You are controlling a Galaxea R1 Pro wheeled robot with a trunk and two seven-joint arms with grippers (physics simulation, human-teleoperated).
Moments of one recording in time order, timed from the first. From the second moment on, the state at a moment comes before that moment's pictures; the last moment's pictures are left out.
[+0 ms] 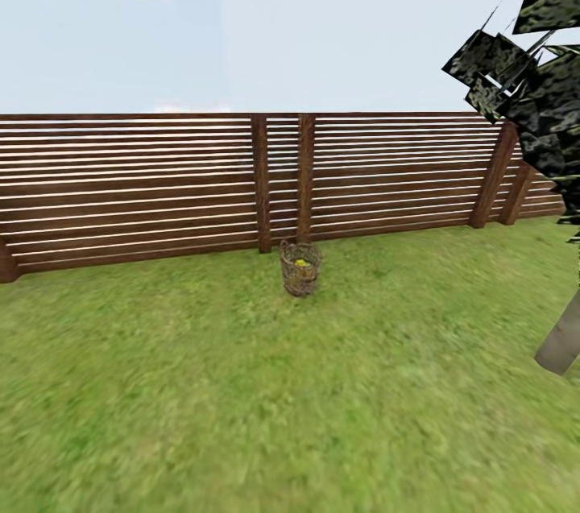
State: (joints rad) left arm -0.01 0.07 -0.09 -0.01 -0.01 -0.12 0.00; right arm 0.00 0.08 -0.01 -0.10 0.01 -0.01 0.01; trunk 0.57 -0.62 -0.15
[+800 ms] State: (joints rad) left arm -0.01 0.07 -0.10 -0.01 -0.01 -0.12 0.00; right arm 0.00 0.08 -0.01 -0.10 -0.01 -0.01 0.01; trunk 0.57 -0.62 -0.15
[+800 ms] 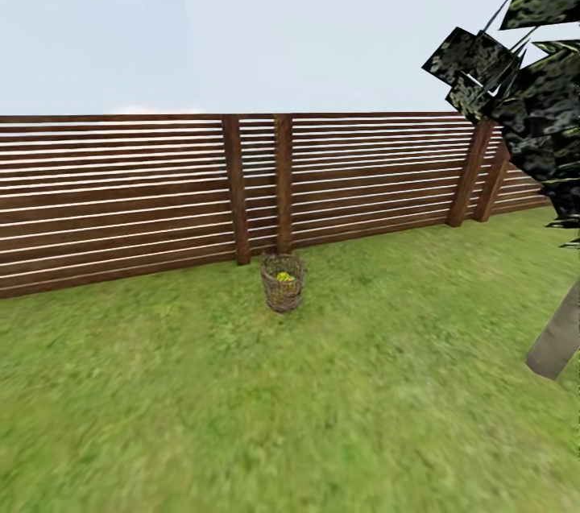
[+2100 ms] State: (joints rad) left arm -0.01 0.07 -0.11 -0.01 -0.01 -0.12 0.00; right arm 0.00 0.08 -0.01 -0.10 -0.01 -0.01 0.01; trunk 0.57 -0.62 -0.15
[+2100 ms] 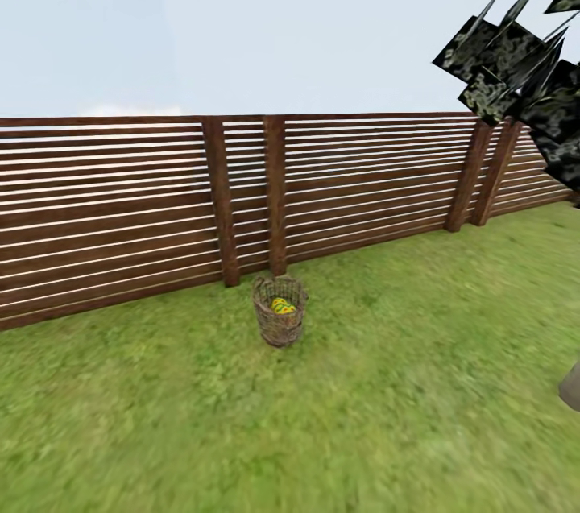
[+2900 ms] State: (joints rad) left arm -0.01 0.07 -0.11 -0.01 -0.01 -0.12 0.00; right arm 0.00 0.08 -0.01 -0.10 -0.01 -0.01 0.01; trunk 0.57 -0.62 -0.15
